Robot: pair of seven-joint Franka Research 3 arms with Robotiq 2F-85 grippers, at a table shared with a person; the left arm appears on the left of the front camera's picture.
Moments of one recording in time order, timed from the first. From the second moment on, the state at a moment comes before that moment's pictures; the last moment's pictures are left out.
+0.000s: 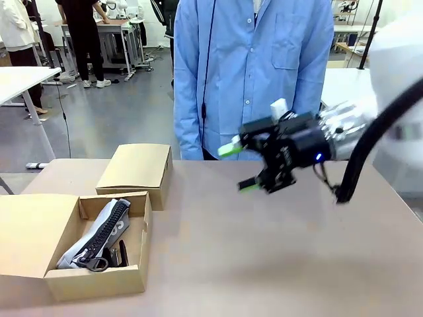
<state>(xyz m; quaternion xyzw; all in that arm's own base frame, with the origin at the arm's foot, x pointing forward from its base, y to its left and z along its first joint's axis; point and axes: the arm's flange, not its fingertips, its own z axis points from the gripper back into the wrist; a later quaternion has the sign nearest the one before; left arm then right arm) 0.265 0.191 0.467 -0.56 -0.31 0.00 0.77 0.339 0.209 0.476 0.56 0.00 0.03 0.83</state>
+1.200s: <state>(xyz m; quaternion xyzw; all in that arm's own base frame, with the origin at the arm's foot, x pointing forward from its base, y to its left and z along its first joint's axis) 0.265 0.192 0.467 -0.56 -0.31 0.00 0.77 0.253 -0.159 0.401 0.67 -0.10 -0.03 0.73</state>
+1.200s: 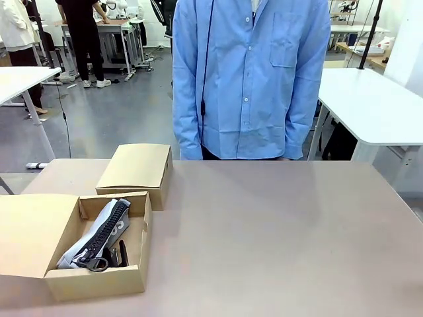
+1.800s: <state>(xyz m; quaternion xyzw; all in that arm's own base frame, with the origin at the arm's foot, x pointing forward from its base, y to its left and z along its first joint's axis) 0.265 0.192 0.467 -0.56 -0.31 0.00 0.77 0.243 -0.163 0.410 0.68 -0.11 -0.03 0.72</state>
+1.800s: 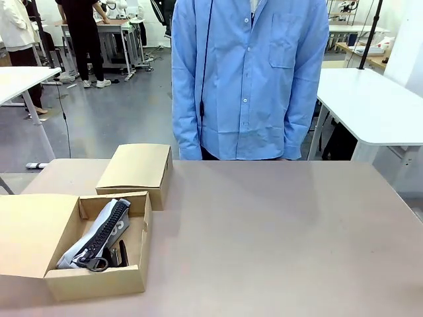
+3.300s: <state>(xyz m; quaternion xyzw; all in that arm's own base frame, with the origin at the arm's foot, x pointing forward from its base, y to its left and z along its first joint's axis) 0.250 0.155 0.525 -0.30 -0.51 -0.35 0.73 0.243 -0.163 0.410 0.68 -0.11 -0.03 0.72</state>
